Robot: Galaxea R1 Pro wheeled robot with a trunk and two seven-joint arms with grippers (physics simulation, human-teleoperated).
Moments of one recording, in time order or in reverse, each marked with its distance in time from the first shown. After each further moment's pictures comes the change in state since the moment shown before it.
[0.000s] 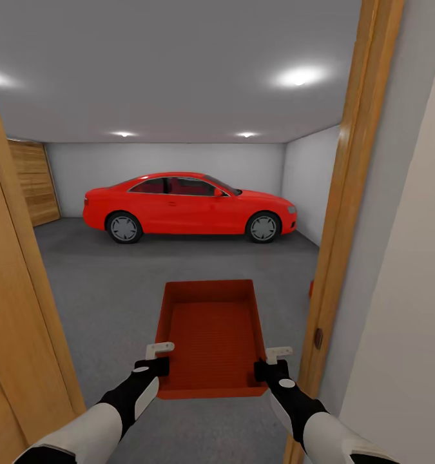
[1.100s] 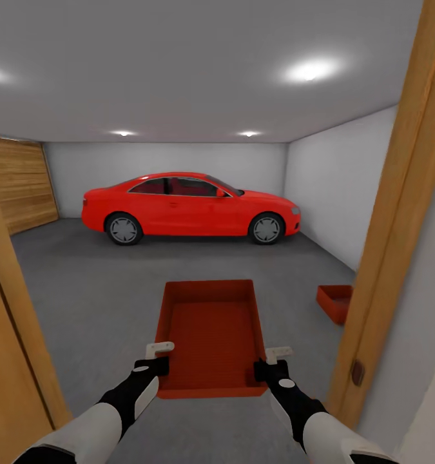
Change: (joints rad) left arm 0.000 0.001 0.001 -0.005 -0.005 0.006 0.000; right arm 0.000 0.002 -0.002 0.000 0.000 0.000 -0.001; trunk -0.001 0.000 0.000
